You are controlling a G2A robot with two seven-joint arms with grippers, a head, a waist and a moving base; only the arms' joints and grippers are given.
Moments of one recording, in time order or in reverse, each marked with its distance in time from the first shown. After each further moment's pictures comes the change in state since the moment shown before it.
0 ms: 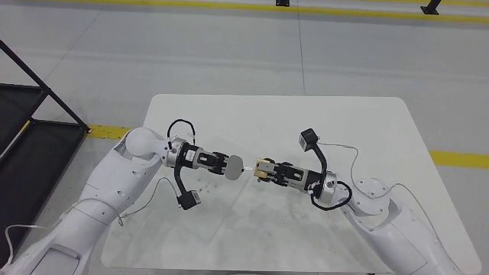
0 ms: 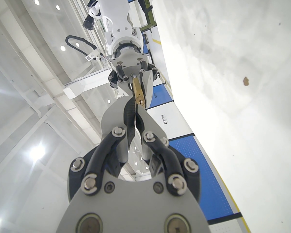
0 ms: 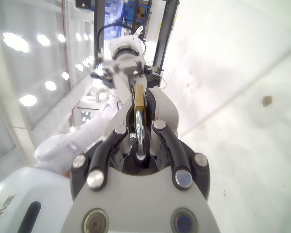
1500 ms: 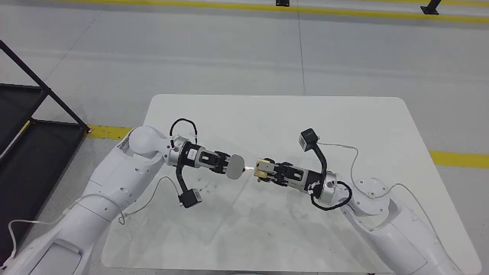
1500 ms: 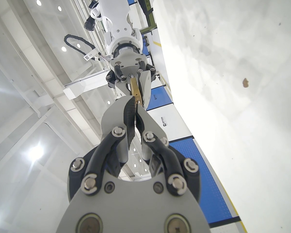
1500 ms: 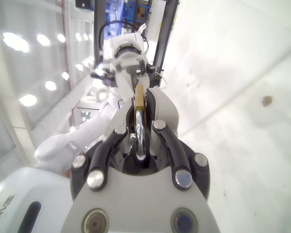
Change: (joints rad) left arm -0.039 -0.005 0.048 0.044 -0.027 0.014 0.009; right arm 0.000 0.000 0.000 0.000 0.000 0.000 0.000
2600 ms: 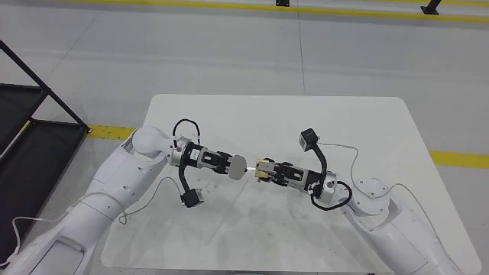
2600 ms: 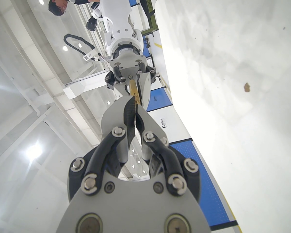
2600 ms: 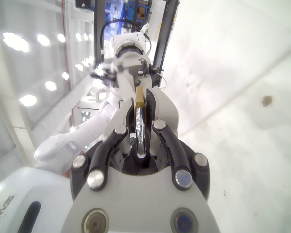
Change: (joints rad) left arm -0.022 -0.009 0.038 0.033 -0.027 0.002 0.003; right arm 0.000 0.000 0.000 0.000 0.000 0.000 0.000
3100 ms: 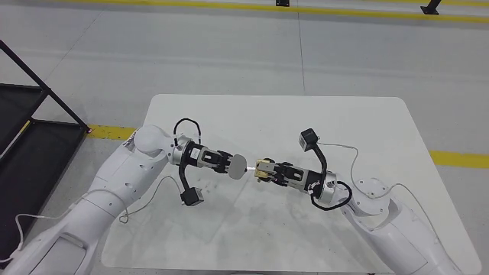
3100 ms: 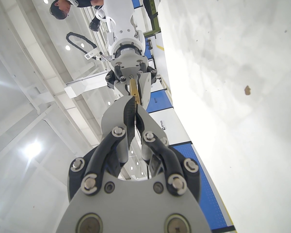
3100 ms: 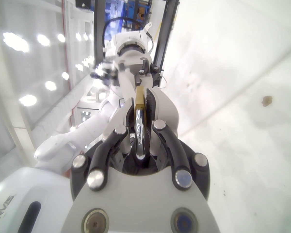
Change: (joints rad) left arm -0.026 -0.010 0.025 0.038 -0.033 0.008 0.029; right arm 0.000 0.000 0.000 0.000 0.000 0.000 0.000
